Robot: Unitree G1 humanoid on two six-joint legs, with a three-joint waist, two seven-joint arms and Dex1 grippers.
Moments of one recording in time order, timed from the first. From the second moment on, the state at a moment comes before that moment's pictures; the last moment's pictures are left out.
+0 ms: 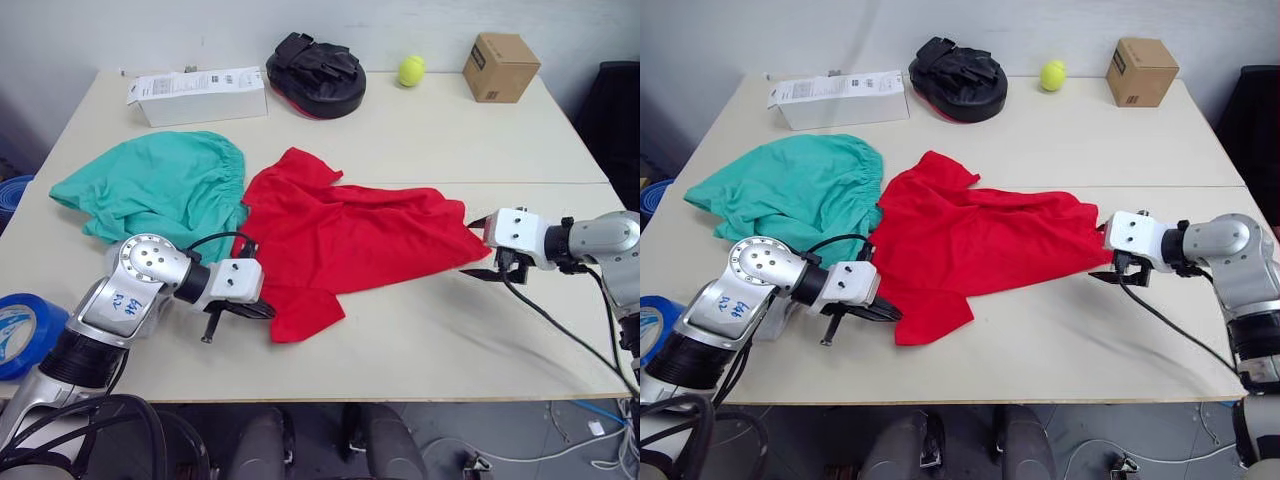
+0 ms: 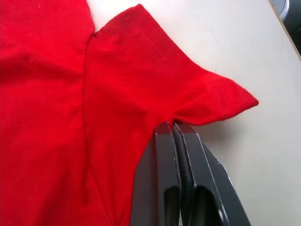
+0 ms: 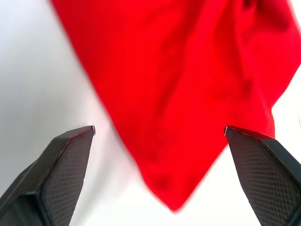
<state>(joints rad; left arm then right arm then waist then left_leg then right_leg) -0.50 0.83 -0.25 -0.10 -0.13 0.24 -1.34 -0.67 -0.97 0.17 0.51 -0.08 -0.20 1.19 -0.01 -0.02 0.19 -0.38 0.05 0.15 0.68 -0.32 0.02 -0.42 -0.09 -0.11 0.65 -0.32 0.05</state>
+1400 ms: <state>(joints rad) -0.11 1.05 0.04 -0.23 -0.30 0.25 -1.39 -0.20 -1.29 0.06 -0.06 0.43 0.12 1.54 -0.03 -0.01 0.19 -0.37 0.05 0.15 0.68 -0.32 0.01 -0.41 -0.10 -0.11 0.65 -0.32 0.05</state>
